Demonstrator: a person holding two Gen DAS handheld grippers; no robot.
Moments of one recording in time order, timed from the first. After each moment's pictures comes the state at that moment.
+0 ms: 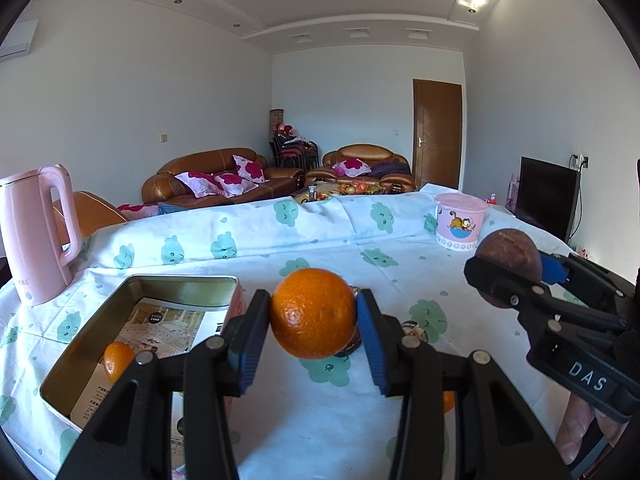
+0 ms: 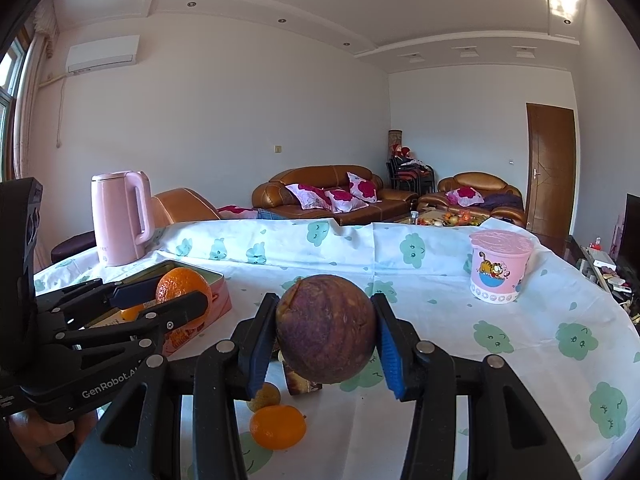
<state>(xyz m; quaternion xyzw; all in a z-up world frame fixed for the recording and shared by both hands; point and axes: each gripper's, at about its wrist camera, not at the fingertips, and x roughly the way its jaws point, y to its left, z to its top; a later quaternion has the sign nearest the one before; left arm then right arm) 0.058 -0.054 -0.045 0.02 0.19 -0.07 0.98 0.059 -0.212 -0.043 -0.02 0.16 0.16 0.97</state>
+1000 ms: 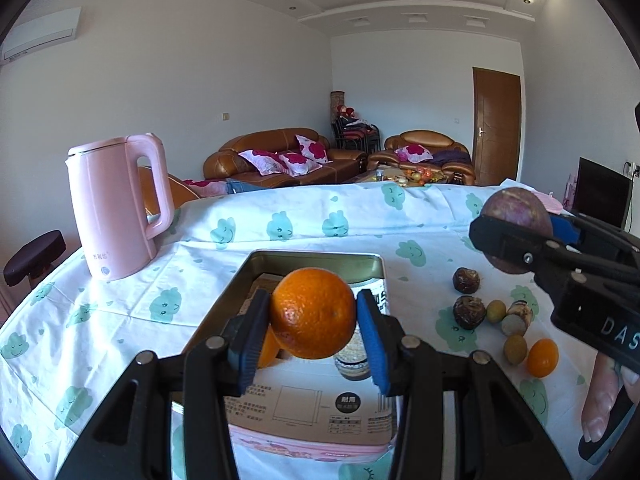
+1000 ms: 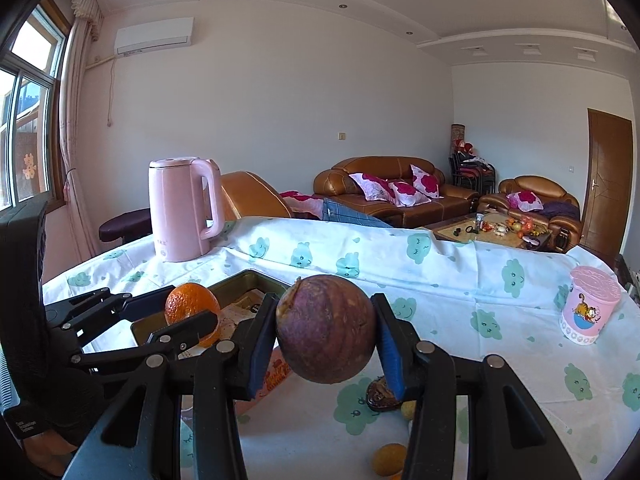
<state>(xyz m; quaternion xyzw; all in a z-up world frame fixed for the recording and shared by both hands) 0.052 0.045 -0.040 0.01 0.23 0.04 0.97 0.088 -0.105 -0.020 -0.05 0.18 0.27 0.94</state>
